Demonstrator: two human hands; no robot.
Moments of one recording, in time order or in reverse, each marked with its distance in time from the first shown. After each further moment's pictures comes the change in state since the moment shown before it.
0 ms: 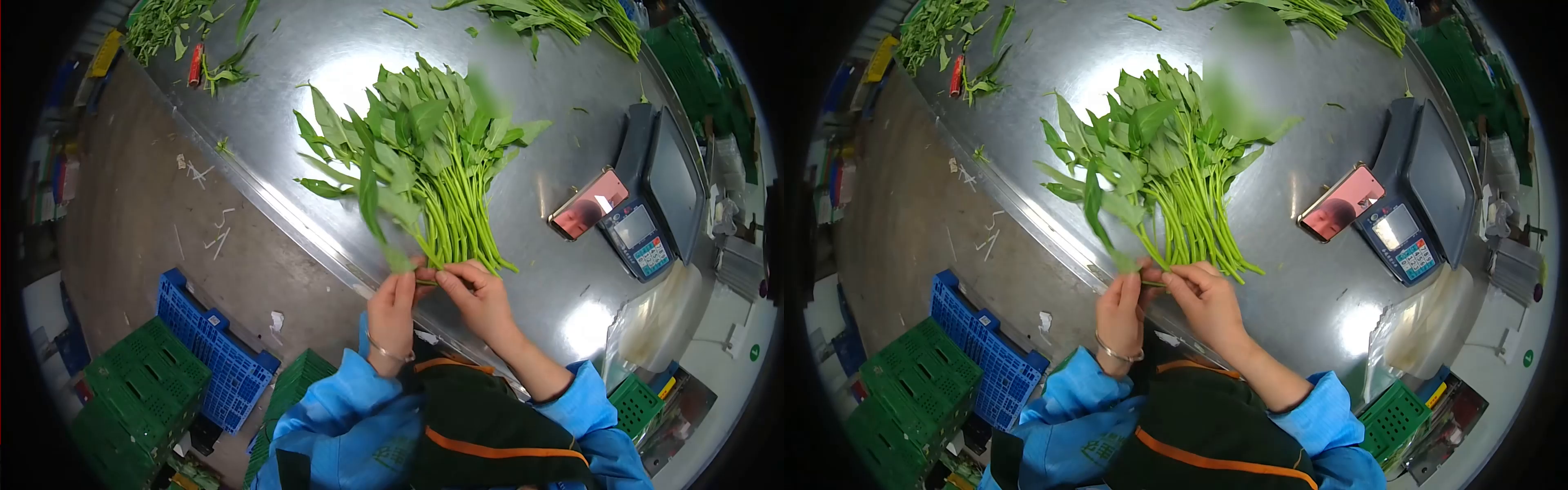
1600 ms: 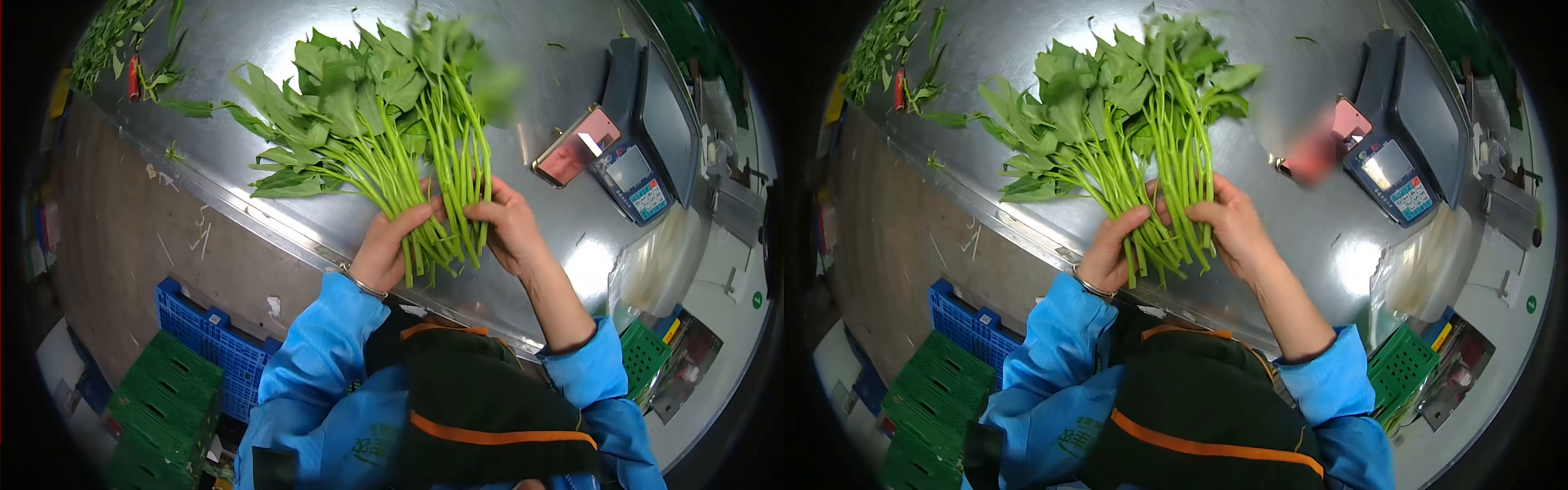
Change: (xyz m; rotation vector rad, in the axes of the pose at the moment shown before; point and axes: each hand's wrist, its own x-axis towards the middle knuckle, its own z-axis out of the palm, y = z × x) left_hand 0.066 0.009 0.015 -0.444 -0.425 -0.494; right_hand 0.034 -0.009 -0.057 0.831 0.039 0.369
